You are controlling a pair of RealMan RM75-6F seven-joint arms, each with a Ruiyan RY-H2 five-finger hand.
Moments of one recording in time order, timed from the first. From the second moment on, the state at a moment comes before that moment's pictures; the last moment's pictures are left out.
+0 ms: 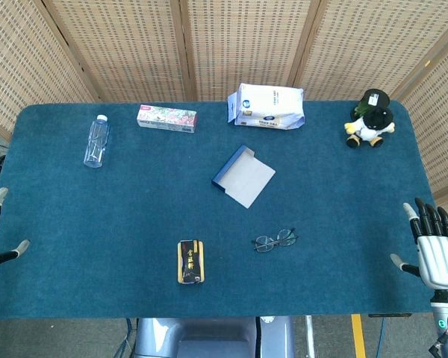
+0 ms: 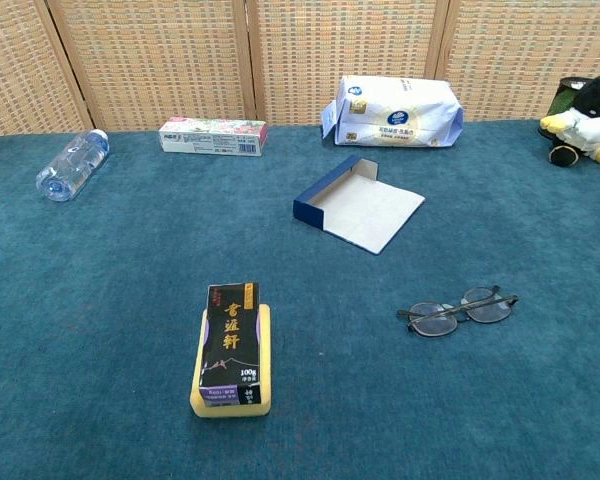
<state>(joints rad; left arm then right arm) -0.13 -1.10 -0.12 -1.70 1.32 1.45 0.13 0.11 -1.18 0.11 -1.49 -1.44 1.47 -0.11</state>
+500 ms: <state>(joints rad) -0.12 -1.10 -0.12 -1.70 1.33 1.47 0.12 0.15 -1.16 0.11 -1.52 -1.44 1.39 -0.11</state>
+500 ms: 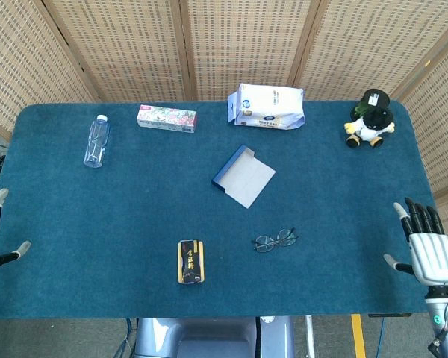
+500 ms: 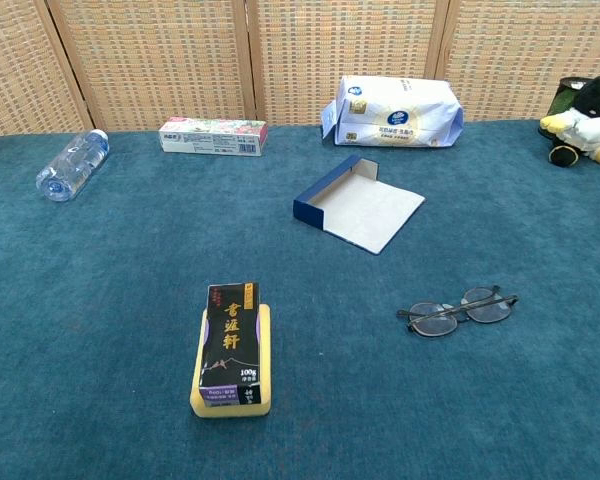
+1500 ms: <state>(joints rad) -0.18 -1.15 -0.18 -1.65 1.18 1.38 0.20 0.95 -1.55 0.23 -0.96 -1.57 0.73 0.21</state>
